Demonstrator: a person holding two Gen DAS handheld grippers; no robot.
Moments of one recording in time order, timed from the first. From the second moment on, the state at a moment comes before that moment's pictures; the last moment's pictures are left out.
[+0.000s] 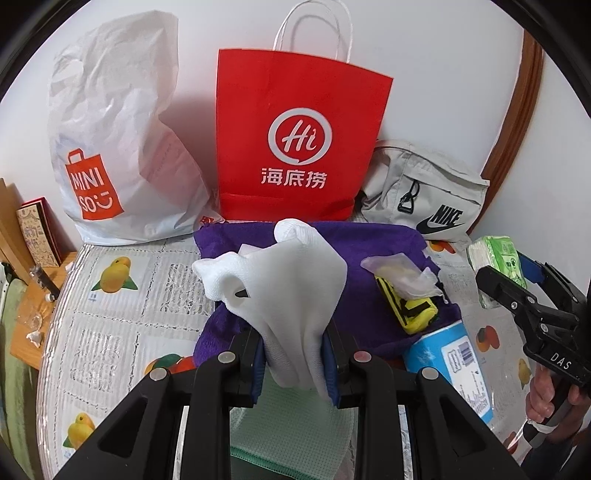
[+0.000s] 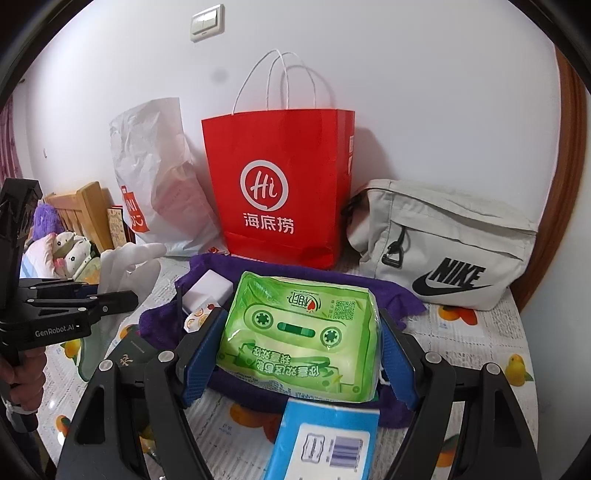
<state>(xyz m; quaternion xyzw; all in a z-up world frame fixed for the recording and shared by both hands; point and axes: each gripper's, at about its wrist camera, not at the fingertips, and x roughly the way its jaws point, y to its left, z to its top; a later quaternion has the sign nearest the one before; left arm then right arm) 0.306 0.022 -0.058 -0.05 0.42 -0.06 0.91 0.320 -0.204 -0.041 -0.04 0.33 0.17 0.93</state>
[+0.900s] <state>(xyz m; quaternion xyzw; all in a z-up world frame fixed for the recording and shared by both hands) 0.392 0.015 -0.103 -0.09 0.47 -0.09 0.87 0.415 -0.198 -0.126 -0.03 0.45 0.19 0.87</state>
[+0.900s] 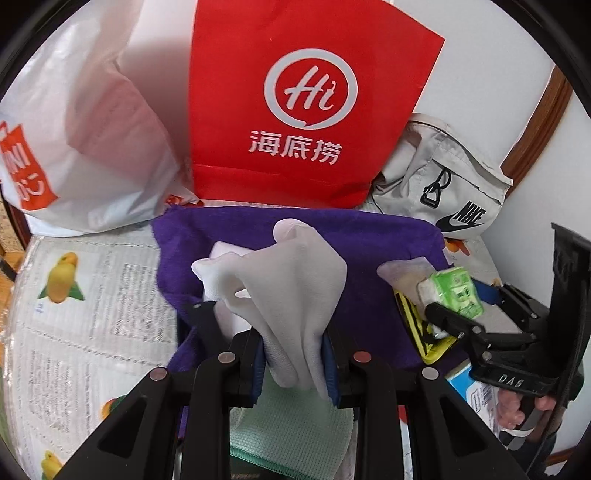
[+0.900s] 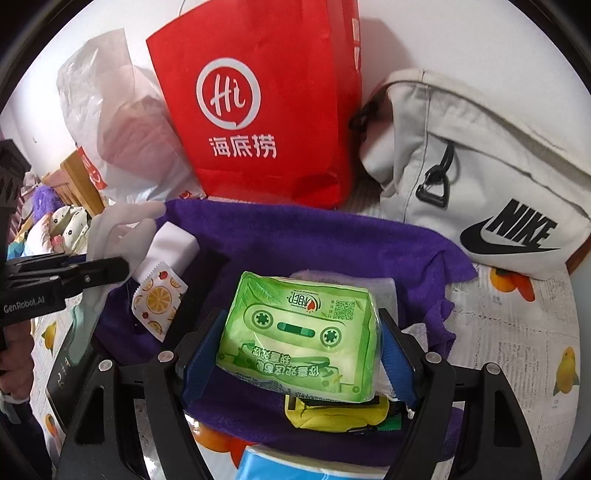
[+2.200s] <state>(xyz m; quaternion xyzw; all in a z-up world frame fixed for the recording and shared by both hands) 0.427 -0.016 -0.121 -0.05 0.49 -0.07 0.87 0.366 -0.227 -0.103 -0.01 0.40 0.18 0.90</state>
